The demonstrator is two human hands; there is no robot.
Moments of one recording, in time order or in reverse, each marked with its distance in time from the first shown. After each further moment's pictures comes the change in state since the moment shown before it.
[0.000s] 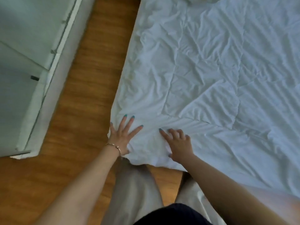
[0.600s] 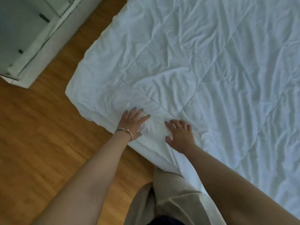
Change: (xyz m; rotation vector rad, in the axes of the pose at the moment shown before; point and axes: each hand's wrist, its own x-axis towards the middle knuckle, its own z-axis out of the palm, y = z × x) left_hand 0.035 0.312 -0.062 -0.349 -0.032 -0.236; right_hand -0.070 0.281 0.025 0.005 0.024 -0.271
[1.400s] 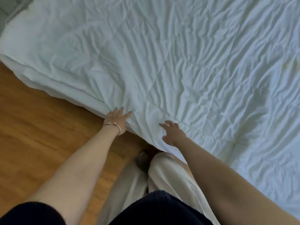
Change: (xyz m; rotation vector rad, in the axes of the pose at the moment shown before) left_hand -0.135 0.355 0.135 0.075 -0.038 -0.082; right_hand -0.355 0.216 0.144 0.272 -0.173 0.243
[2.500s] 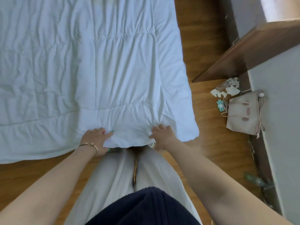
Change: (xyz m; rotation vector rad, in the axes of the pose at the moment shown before) left_hand -0.080 0.563 0.070 0.565 -0.082 0.464; right_hand -0.263 0.531 0.137 -0.109 0.077 0.118
